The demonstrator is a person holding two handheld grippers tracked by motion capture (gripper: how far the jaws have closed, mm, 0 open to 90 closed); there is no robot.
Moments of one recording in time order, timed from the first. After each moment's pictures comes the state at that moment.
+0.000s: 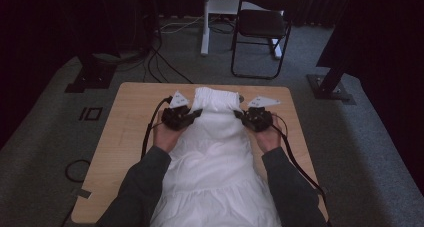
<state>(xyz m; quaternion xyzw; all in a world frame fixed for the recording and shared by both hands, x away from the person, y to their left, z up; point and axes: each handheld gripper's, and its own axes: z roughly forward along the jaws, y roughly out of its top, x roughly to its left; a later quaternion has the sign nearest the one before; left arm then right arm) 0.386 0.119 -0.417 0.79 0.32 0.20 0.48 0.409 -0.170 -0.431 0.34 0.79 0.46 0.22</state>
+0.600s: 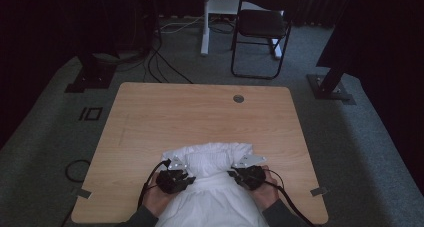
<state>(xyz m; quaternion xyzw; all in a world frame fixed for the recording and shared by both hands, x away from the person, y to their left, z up) 0.291 0.133 -0.547 0.85 0.37 0.05 0.36 0.295 -0.151 -0.534 0.31 0.86 0.38 0.14</state>
